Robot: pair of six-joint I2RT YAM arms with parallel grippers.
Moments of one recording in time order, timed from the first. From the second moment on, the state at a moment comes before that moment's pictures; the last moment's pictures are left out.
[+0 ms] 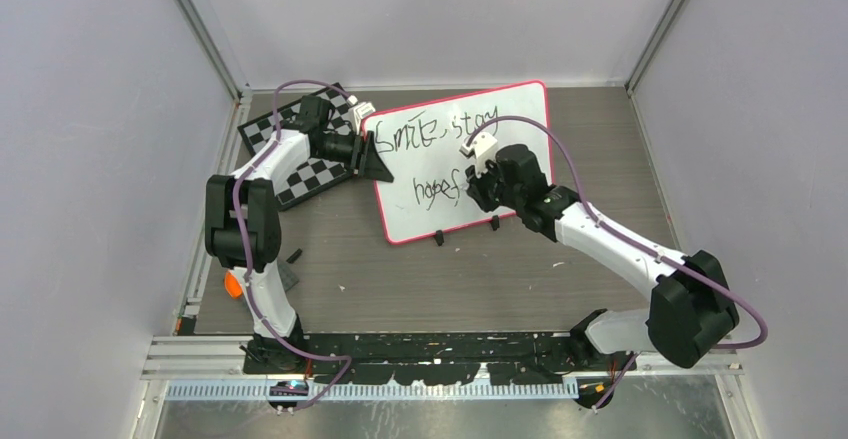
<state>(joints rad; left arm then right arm) -0.14 1.88 1.44 -0.64 1.09 0.18 0.58 1.32 0.90 -0.14 -0.06 -0.11</state>
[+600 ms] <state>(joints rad) -0.14 1.88 1.44 -0.64 1.09 0.18 0.57 1.22 0.85 -0.11 -0.04 -0.11</state>
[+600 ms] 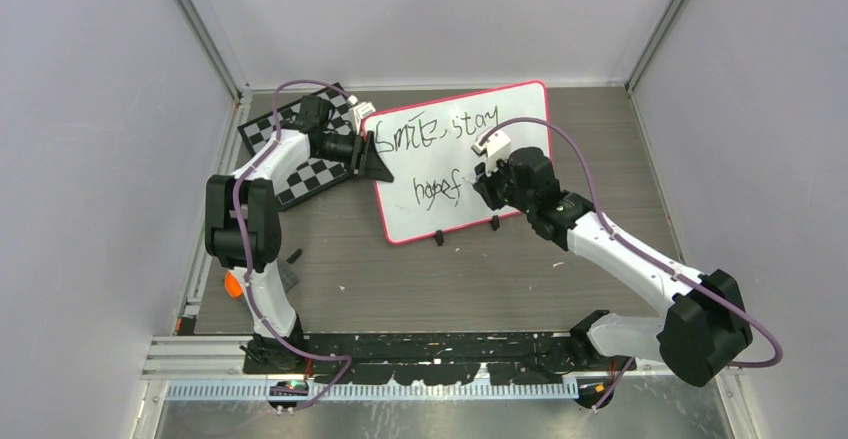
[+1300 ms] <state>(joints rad) -0.14 1.88 1.44 -0.64 1.09 0.19 0.57 1.30 0.88 -0.10 -0.03 -0.10</state>
